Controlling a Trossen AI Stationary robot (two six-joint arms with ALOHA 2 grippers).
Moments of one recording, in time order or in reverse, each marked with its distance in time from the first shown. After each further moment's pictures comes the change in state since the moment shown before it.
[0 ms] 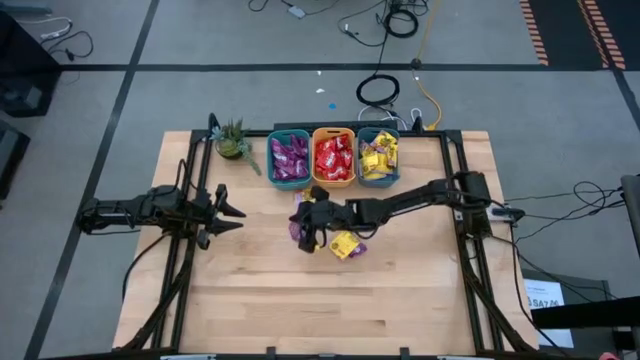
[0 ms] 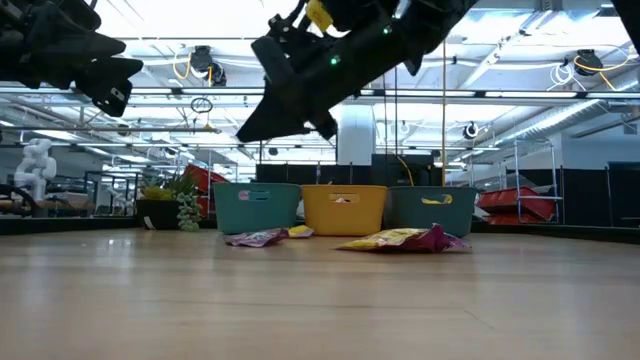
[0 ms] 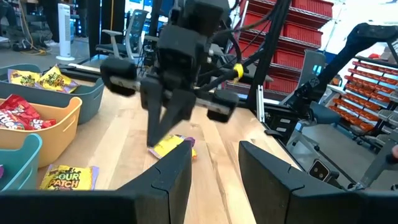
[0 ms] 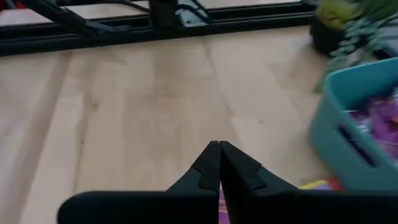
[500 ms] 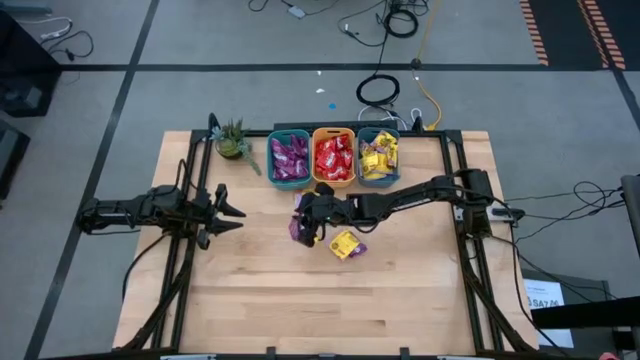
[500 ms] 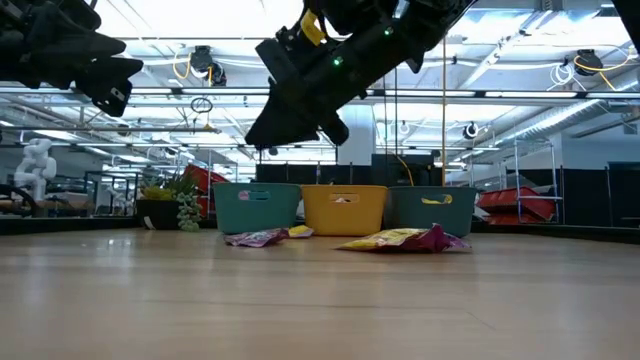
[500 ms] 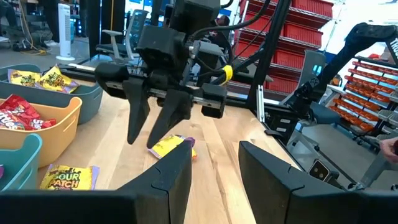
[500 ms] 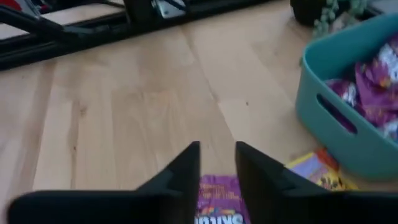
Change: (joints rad) left arm 0.000 0.000 0.000 0.000 0.000 0.000; right arm -0.030 -0.017 0.004 -0.082 -0.005 0.151
